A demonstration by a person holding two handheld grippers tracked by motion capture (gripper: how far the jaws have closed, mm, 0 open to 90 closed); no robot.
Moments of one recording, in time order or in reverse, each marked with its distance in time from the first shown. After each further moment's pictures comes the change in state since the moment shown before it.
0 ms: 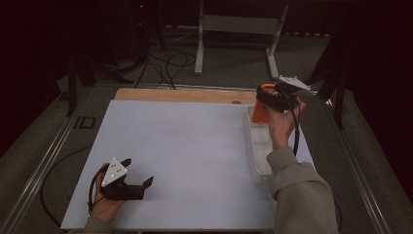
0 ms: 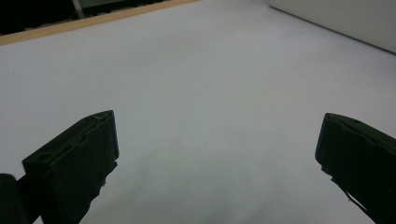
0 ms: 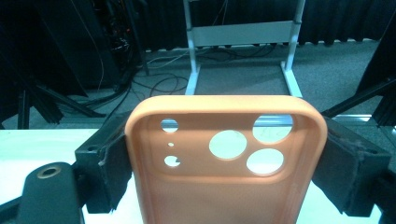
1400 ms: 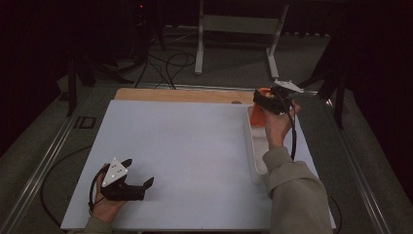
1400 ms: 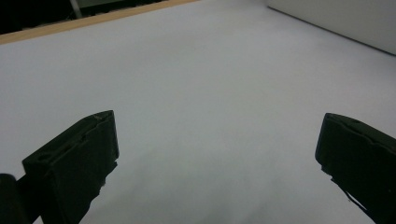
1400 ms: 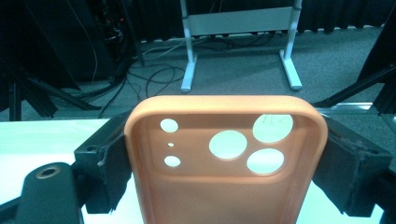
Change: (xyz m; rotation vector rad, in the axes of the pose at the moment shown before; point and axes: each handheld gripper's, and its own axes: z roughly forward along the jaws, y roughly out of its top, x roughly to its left) left arm -0.002 0.000 0.000 0.001 -0.007 -0.001; right arm -0.003 -0.019 0.025 0.040 -0.014 0.008
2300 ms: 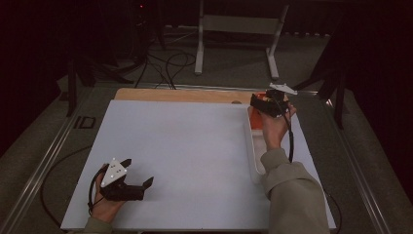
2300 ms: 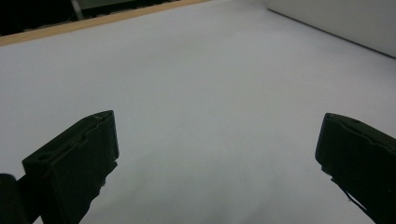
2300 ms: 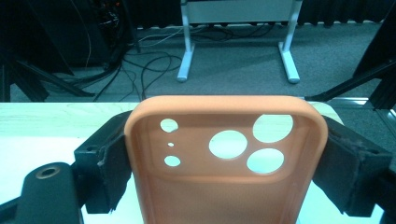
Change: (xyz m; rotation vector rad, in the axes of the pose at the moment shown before) left arm 0.001 0.000 -0.002 -0.009 0.003 -0.005; right arm 0.003 -0.013 0.012 0.039 -0.014 -0.041
